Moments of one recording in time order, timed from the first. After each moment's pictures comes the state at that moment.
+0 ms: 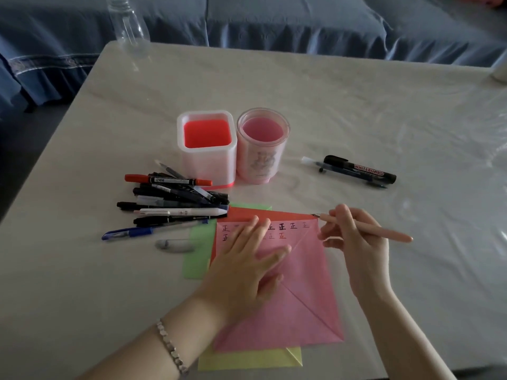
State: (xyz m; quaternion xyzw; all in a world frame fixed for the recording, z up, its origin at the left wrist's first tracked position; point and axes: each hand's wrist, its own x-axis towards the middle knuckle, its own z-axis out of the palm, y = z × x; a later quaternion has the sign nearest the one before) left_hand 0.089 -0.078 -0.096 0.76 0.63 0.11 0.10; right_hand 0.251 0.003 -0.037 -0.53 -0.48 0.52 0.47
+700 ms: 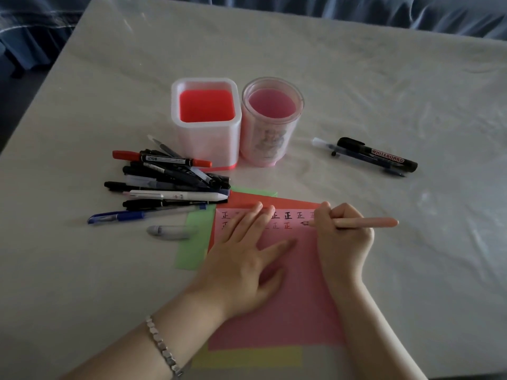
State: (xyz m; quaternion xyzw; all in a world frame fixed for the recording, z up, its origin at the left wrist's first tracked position) left_hand 0.090 -0.077 -0.094 0.74 0.63 0.16 0.14; right_hand 0.225 0.006 -0.083 -0.61 -0.55 0.32 0.48
